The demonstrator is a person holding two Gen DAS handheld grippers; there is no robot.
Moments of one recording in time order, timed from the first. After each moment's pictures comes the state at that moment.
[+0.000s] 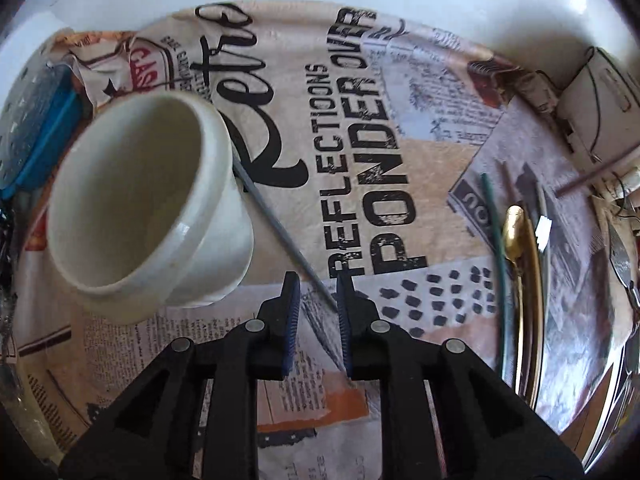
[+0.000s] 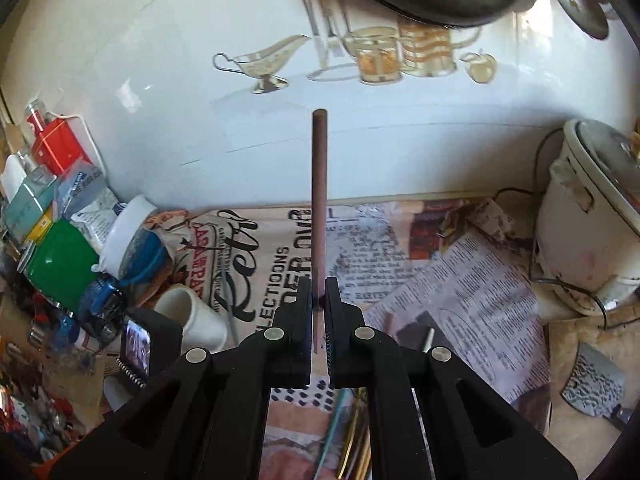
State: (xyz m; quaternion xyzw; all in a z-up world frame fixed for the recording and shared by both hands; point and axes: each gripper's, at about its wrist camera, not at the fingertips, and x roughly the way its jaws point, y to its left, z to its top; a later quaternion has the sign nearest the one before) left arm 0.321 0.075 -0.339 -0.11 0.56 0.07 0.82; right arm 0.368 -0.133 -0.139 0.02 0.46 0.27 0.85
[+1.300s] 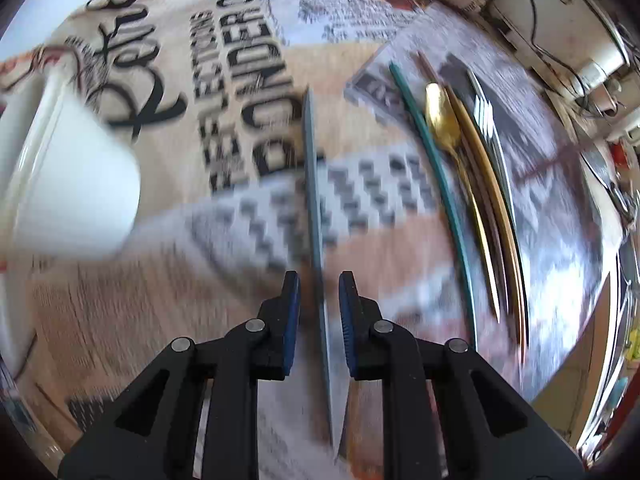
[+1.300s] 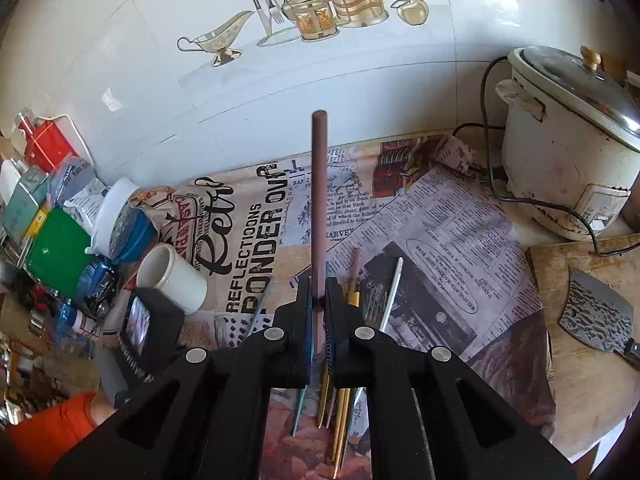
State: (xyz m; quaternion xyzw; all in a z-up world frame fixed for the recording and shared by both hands) left arm 0.309 0.016 -0.346 -0.05 0.63 -0.05 0.78; right arm 0.331 -0.189 -0.169 0.05 0.49 0.25 0.83
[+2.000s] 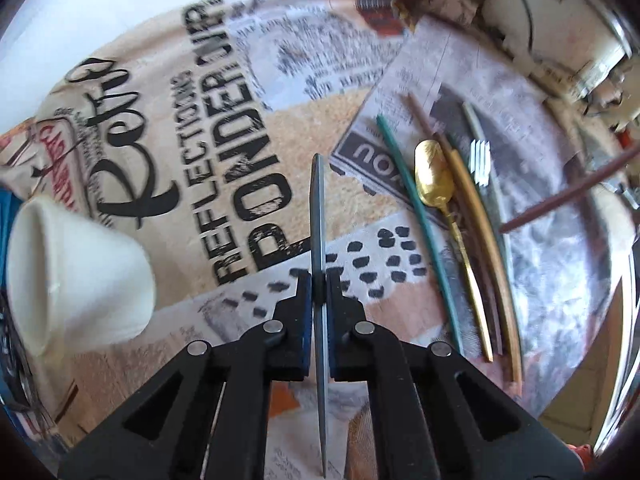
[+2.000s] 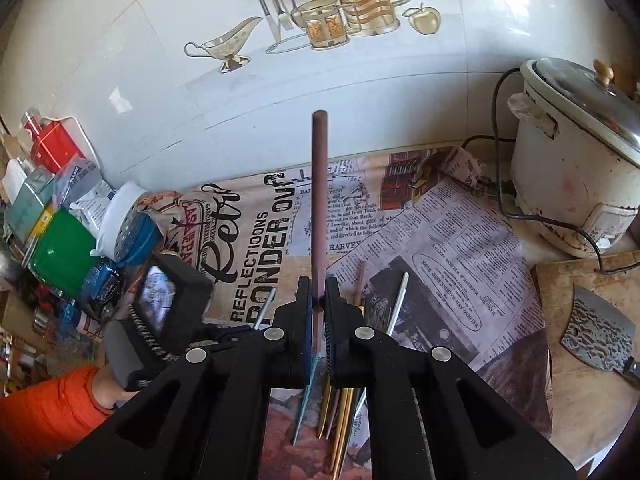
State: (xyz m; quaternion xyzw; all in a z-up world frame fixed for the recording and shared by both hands) left arm 0.342 -0.003 -0.318 -0.01 0.60 -0.05 0.80; right arm 0.340 -0.181 -0.163 0.05 0.48 0.27 0.83
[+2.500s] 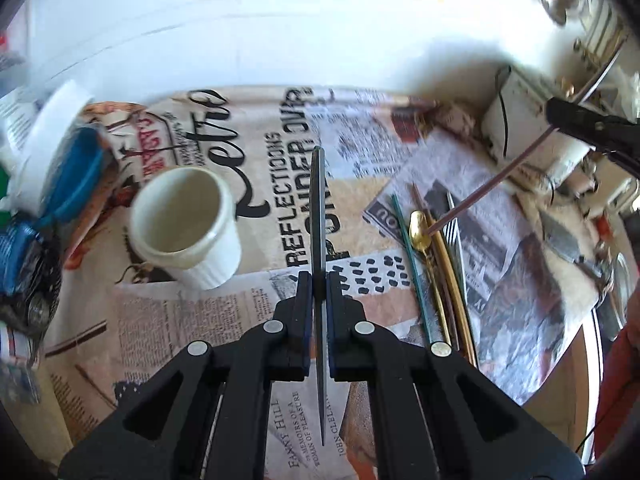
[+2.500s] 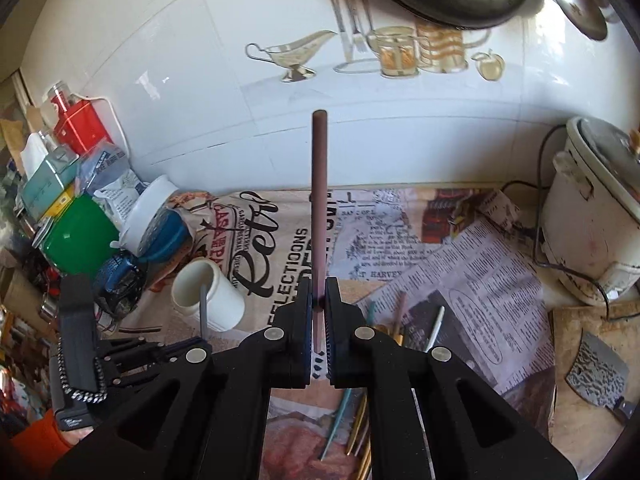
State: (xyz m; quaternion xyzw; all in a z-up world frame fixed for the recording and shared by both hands) left arm 0.251 0.052 -0.230 -0.10 0.48 0.01 0.87; right arm 0.333 -0.130 -0.132 0.01 0.45 0.31 0.84
